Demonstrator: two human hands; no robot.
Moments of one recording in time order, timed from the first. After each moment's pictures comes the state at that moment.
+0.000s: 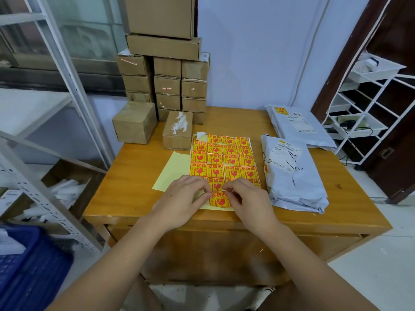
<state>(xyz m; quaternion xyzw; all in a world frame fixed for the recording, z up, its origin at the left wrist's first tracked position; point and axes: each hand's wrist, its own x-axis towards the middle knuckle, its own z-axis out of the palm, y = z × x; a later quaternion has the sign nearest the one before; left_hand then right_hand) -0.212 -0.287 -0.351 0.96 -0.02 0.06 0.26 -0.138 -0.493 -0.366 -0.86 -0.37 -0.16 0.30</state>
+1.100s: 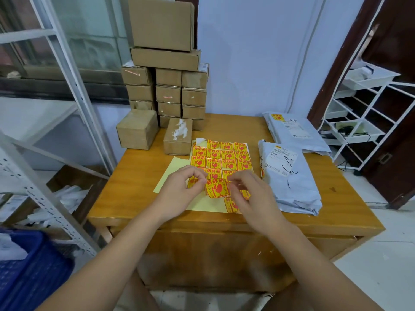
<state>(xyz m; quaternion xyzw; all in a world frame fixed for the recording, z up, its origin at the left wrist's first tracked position) -0.211 -0.286 -0.325 0.86 0.03 0.14 0.48 -0.150 -0.503 -0.329 -0.82 -0.38 -0.12 0.41</state>
